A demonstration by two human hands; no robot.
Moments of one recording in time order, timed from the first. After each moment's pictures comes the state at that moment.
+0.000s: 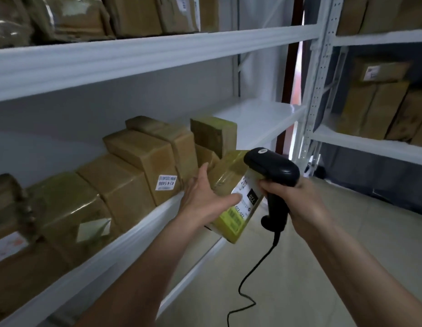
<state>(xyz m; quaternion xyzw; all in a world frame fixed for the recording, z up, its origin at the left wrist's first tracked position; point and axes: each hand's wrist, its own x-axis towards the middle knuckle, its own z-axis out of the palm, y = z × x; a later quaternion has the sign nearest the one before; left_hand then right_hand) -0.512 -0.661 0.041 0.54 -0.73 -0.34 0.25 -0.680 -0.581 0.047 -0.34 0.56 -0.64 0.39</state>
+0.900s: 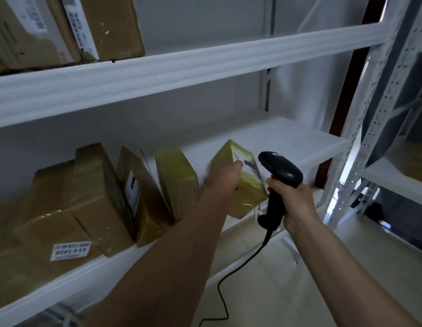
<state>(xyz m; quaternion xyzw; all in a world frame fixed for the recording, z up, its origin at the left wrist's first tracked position) -0.788 -0.901 0.075 0.74 -0.42 -0.43 0.31 -0.907 -0.838 0.045 -0.26 0.54 -0.63 0.49</state>
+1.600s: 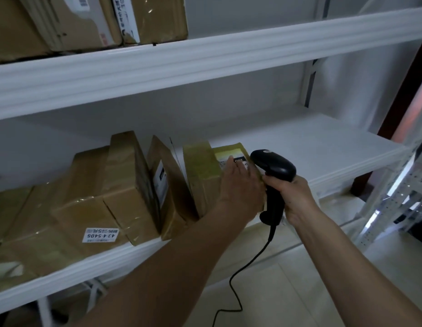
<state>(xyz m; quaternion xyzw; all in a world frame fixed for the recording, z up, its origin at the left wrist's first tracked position) -0.748 -0.883 0.052 0.61 -0.76 0.21 -0.12 -0.856 -0.886 0.042 -0.35 0.52 -0.54 0.57</state>
